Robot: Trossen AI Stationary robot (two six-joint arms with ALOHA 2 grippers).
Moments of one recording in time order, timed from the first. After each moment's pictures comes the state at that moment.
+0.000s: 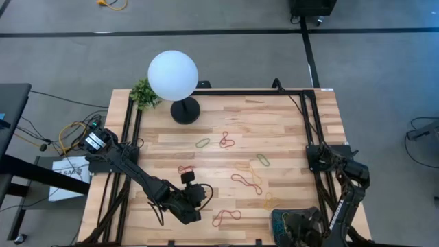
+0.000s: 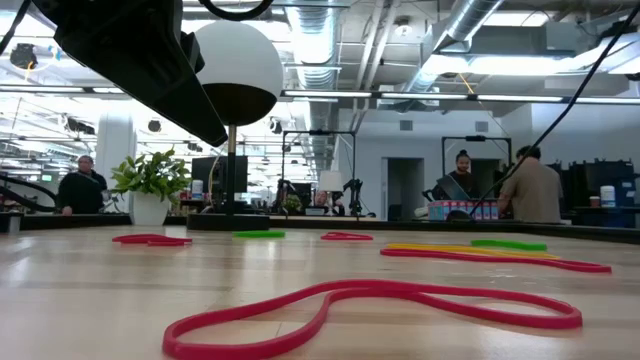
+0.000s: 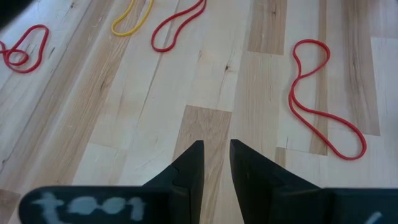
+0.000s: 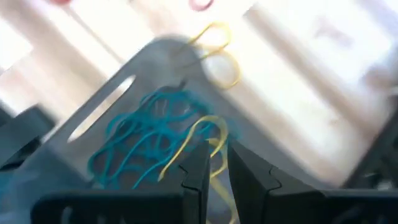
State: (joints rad) left arm -0.64 1.77 1.11 -0.36 -0.56 -0.67; right arm 1.15 2.08 1.74 -1.54 0.31 1.93
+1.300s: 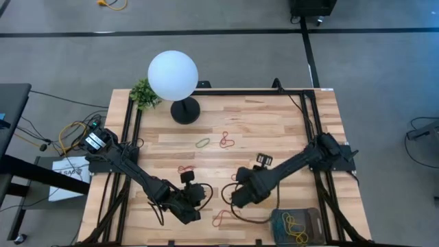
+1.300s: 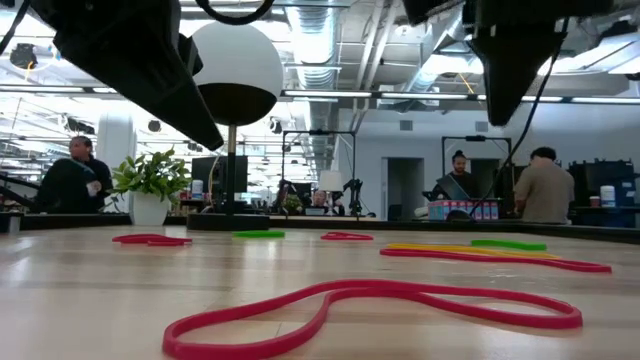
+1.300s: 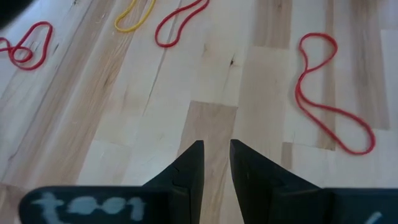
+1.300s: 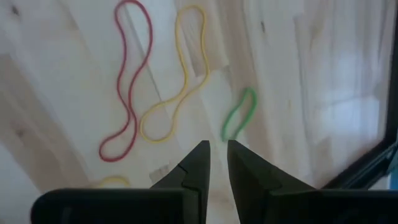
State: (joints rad) left arm -0.64 1.77 1.11 -0.39 -0.56 -0.67; right arm 0.49 2.02 1.73 -1.54 0.34 0.78
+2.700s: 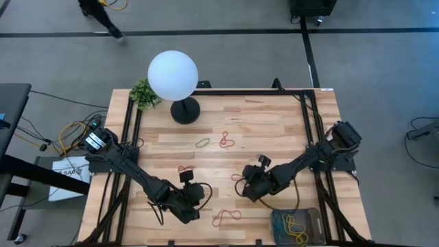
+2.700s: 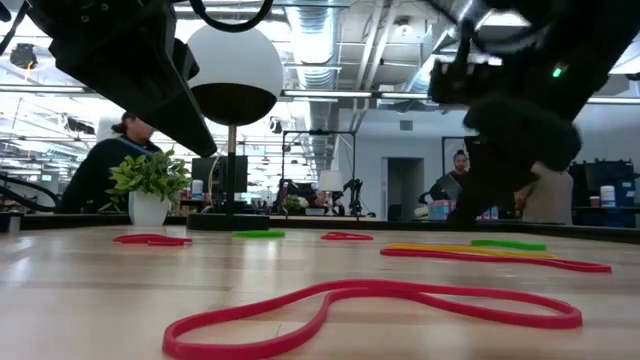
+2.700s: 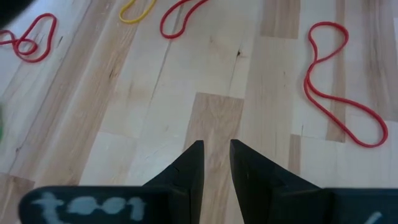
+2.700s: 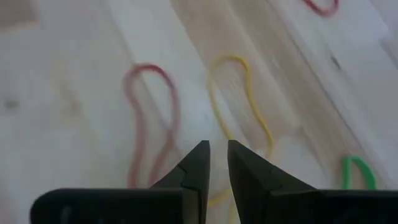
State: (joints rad) left arm -0.63 1.77 1.11 -0.41 -0.56 -0.68; right arm 0.48 1.79 0.98 -0.50 0.52 0.81
